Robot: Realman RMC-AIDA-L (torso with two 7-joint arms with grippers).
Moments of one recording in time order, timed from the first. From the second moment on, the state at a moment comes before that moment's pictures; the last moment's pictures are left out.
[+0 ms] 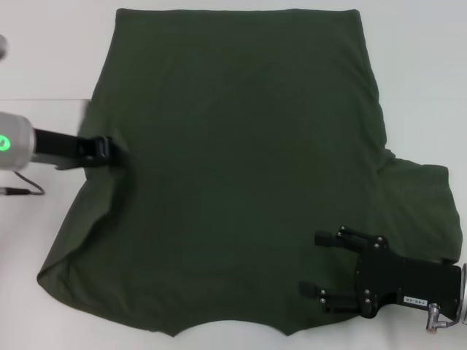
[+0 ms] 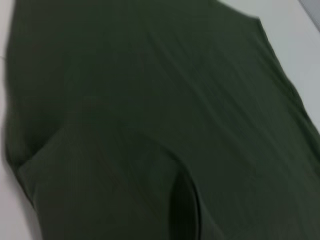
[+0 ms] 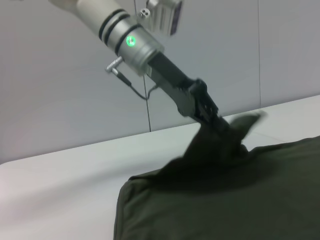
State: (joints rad) left arm -0.71 -2.10 0.66 1.00 2.54 1.36 -2.56; right arm 0.43 2.10 -0.76 -0.43 -1.87 -1.52 0.94
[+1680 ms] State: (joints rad) left arm -0.36 -2.11 0.62 0.72 2.06 1.58 -1.21; right arm 0.43 2.09 -0.69 -0.43 -1.87 -1.49 1.00
